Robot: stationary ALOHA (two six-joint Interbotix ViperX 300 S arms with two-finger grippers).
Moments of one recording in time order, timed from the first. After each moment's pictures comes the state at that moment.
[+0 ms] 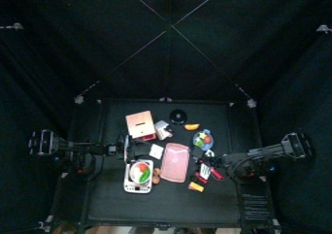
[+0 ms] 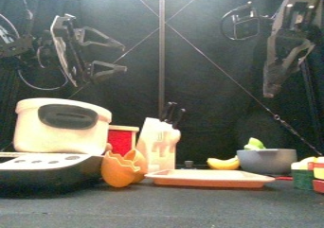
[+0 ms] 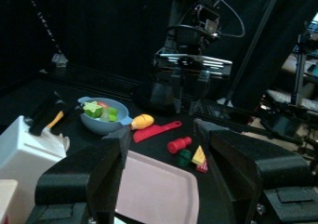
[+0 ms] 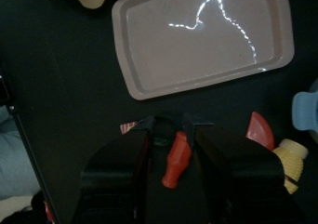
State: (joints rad) left arm 0.14 -0.28 1.15 0.11 -0.99 -0.32; right arm 0.18 -0.49 0.85 -0.17 0.58 0.73
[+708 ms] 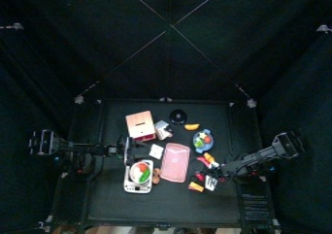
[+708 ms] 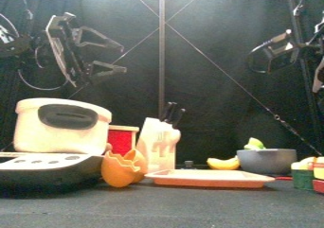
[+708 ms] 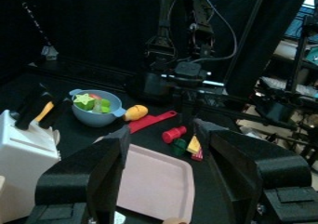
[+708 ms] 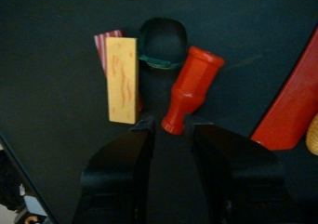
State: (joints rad) left arm 0.13 -0.28 1.16 0.14 -0.96 -0.32; right arm 0.34 -0.33 0.97 -0.02 0.57 0.73
